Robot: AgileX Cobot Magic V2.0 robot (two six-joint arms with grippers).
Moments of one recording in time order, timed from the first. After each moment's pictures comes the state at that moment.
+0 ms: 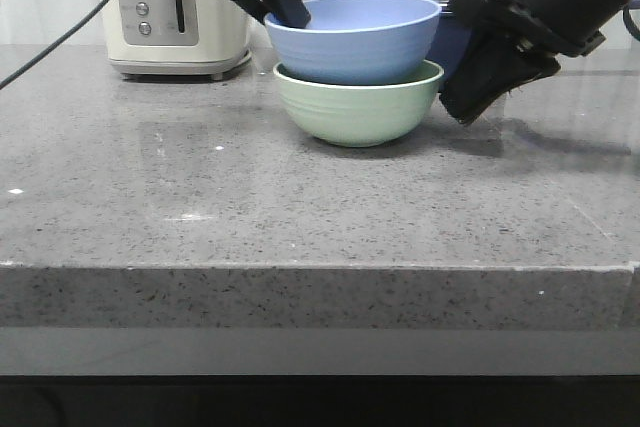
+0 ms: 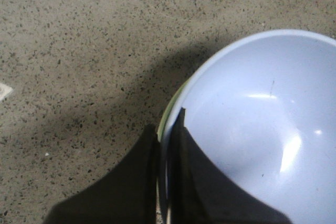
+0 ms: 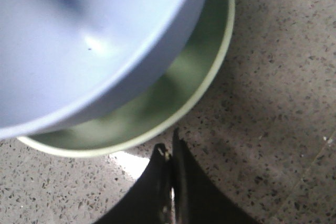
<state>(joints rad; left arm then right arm) -0.51 1.96 -1.90 -0.25 0.98 0.08 0.18 1.61 -1.14 0.74 0.68 -0.80</state>
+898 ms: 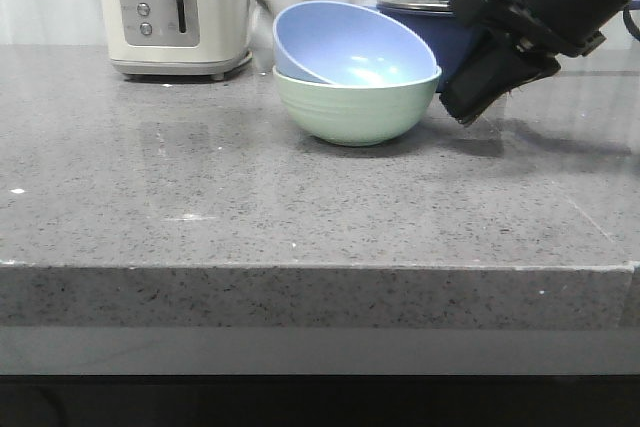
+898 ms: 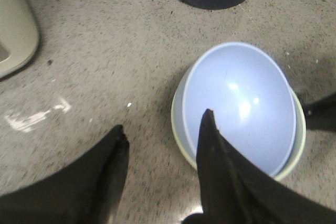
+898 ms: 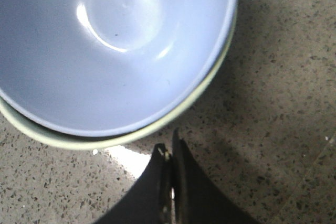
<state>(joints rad) -0.51 1.66 -1.74 -0.13 0.97 0.09 0.18 1.61 -1.14 0.74 0.68 -0.80</state>
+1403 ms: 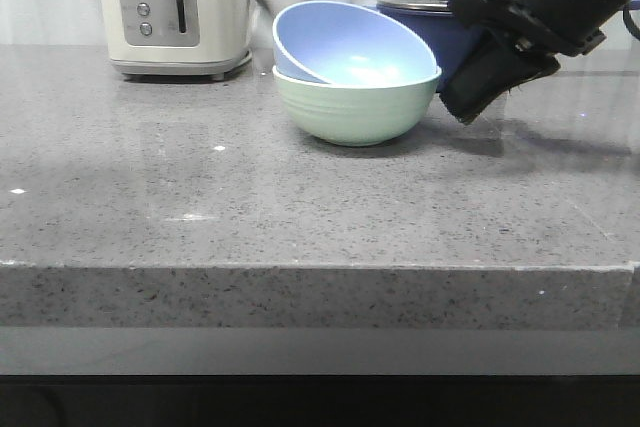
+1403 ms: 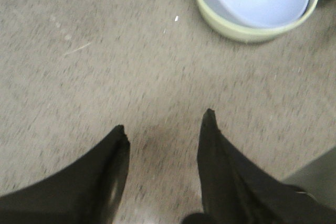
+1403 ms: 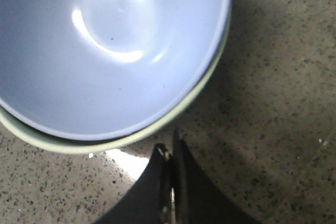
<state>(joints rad) -0.51 1.14 -1.15 -0.01 0.93 0.08 0.18 1.61 -1.14 0.74 0.67 -0.80</state>
